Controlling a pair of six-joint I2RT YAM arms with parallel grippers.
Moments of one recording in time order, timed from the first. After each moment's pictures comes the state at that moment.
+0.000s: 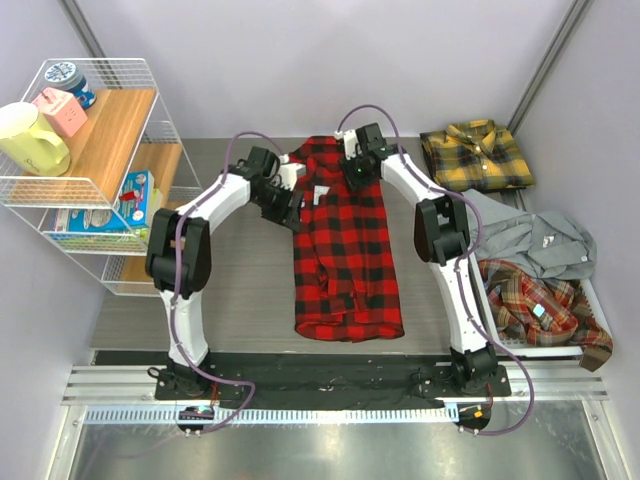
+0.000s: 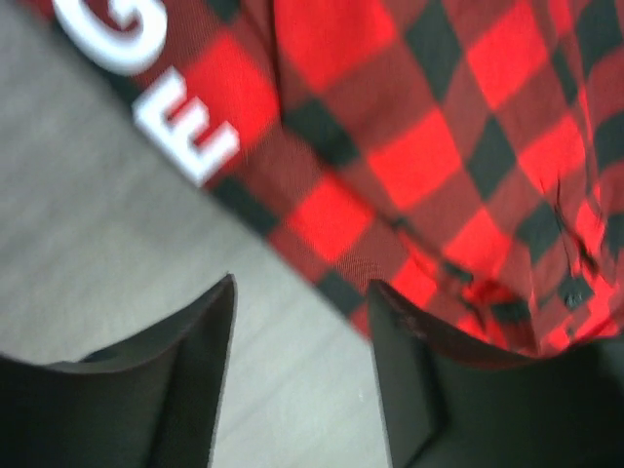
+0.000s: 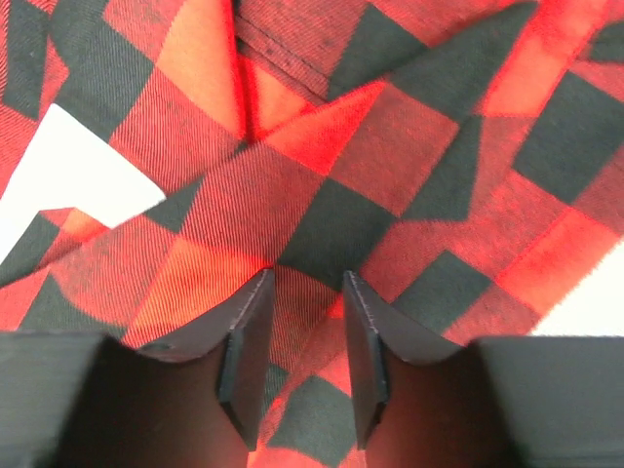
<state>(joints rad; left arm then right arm) -0.33 1.99 1.55 -0.70 0.48 0.13 0.35 2.52 2.25 -0.63 -0.16 -0.19</state>
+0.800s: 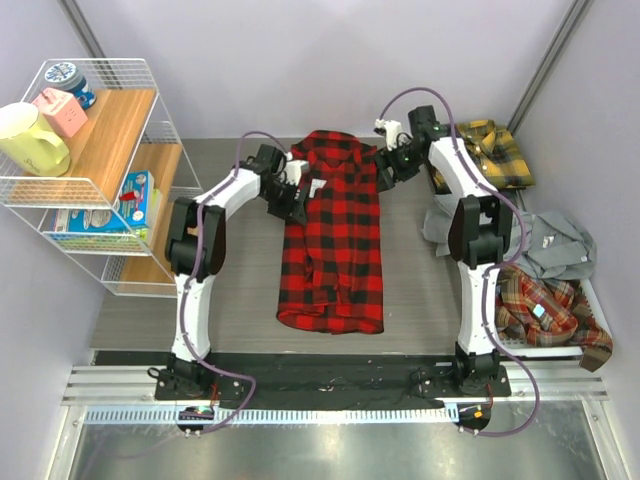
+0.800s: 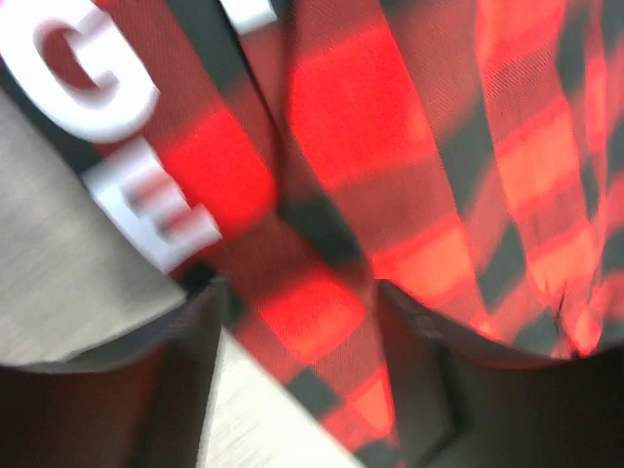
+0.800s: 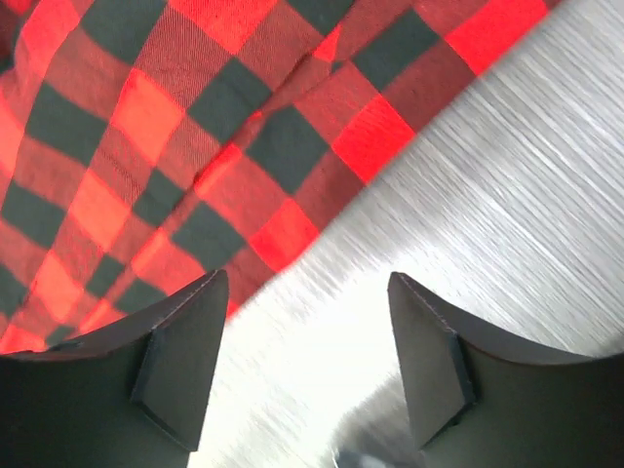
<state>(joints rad) -0.32 2.26 1.80 -0.69 0.44 0.05 0.17 2.29 2.14 -0.91 -0.45 -0.38</state>
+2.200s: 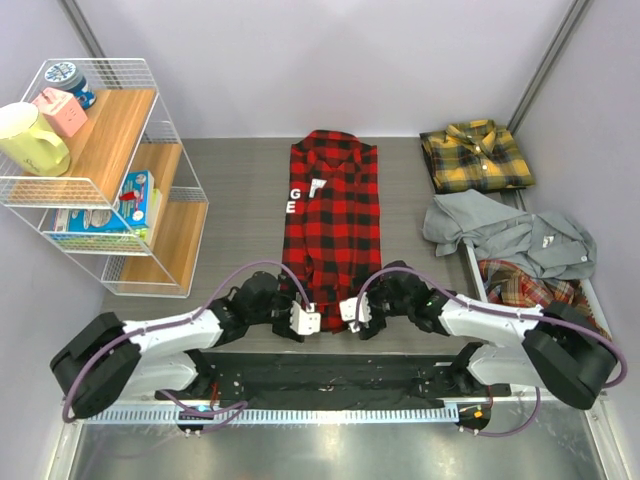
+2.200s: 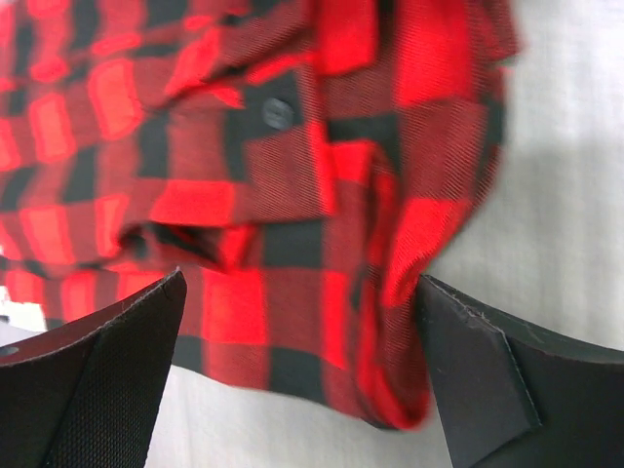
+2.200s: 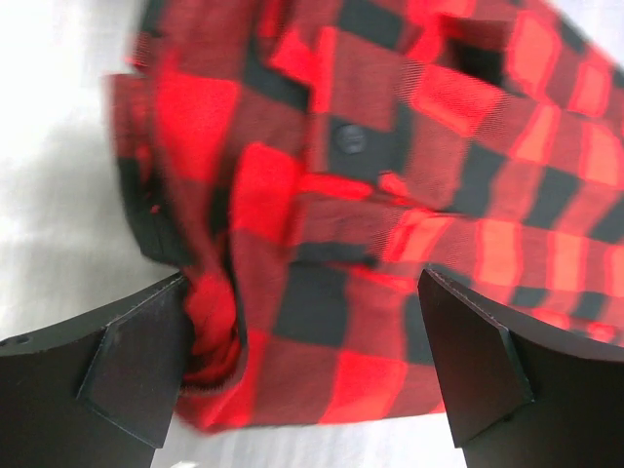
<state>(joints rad) -0.84 1.14 0.31 0.16 0.26 0.93 0.78 1.20 0.37 0.11 -0.37 -1.04</state>
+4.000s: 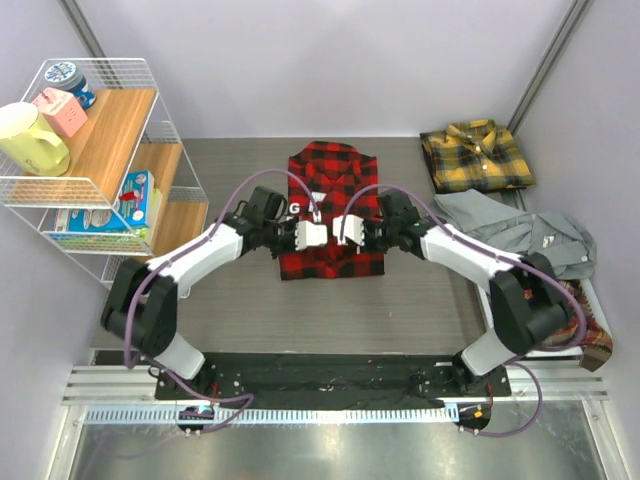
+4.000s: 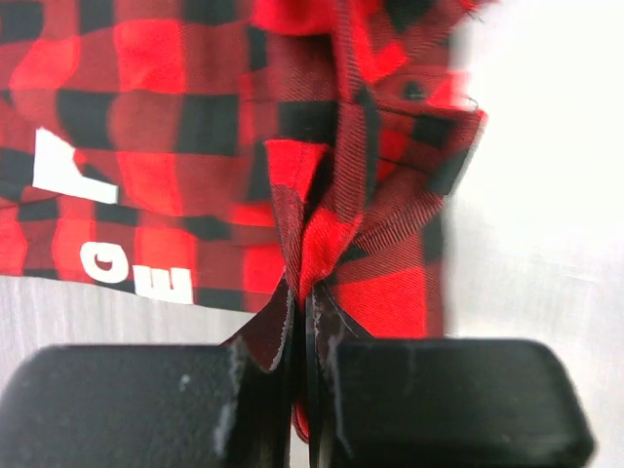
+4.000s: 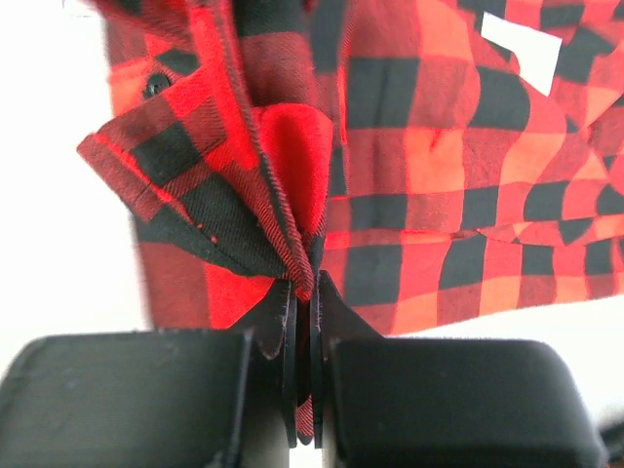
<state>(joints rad) -0.52 1.50 1.00 -0.40 0.47 0.98 0.52 1.50 0.95 -0.28 -0.40 -1.02</state>
